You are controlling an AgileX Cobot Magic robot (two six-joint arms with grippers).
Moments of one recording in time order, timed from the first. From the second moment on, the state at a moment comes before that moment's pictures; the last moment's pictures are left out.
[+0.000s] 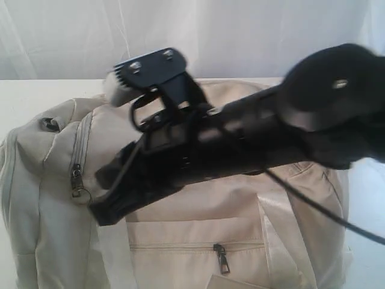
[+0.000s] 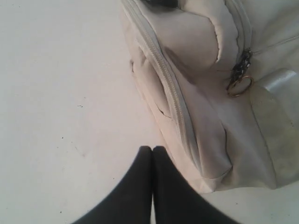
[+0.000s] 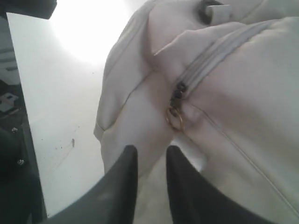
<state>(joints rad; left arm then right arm) -0.22 0.71 -0.78 0.06 1.01 -0.01 0.72 1.43 -0.98 0.99 0.41 -0.92</state>
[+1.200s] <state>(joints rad) -0.22 0.67 -0.64 0.08 0.80 -0.05 0.81 1.82 -1.16 0.99 0.30 -0.94</state>
